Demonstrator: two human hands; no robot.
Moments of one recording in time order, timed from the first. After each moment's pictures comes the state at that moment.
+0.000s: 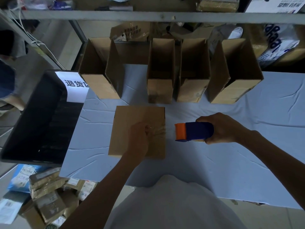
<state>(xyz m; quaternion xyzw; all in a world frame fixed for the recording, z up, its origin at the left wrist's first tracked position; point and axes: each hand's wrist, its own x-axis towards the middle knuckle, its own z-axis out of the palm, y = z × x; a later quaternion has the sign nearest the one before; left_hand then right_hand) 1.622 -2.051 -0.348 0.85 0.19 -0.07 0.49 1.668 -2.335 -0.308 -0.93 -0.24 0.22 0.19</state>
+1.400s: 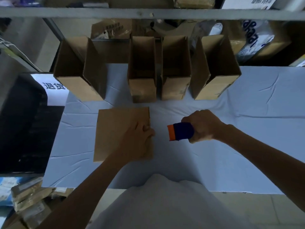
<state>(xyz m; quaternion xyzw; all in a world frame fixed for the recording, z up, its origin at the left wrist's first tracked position) 1.635 -2.060 -0.361 0.95 -0.30 -0.02 0.08 1.669 -2.325 -0.298 -0.94 -0.25 0.23 0.02</state>
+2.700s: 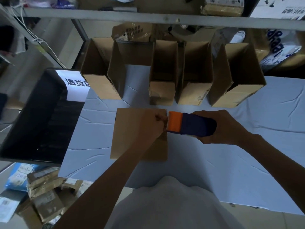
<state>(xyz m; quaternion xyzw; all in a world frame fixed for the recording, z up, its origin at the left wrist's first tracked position) 1.664 -2.078 -0.296 0.85 0.09 -0.12 0.50 1.669 -2.314 -0.283 -0.91 -0.28 0.11 0.30</state>
